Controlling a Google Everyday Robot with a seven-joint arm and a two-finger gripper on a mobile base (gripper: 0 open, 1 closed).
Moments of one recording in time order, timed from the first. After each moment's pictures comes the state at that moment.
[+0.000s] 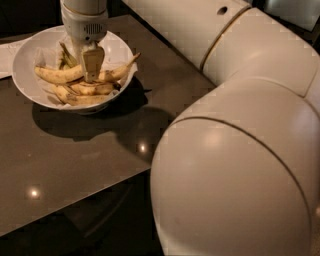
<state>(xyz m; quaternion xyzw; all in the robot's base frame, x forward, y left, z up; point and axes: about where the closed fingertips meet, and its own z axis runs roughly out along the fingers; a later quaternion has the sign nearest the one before) 0.618 0.161 0.947 -0.86 0.49 0.00 0.16</state>
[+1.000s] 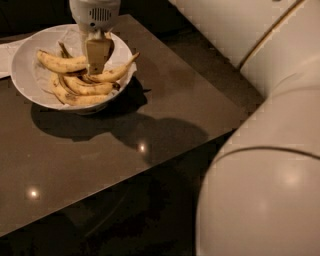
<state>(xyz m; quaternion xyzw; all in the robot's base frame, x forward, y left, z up) 0.581 0.138 0.985 -0.82 0.55 0.02 0.18</state>
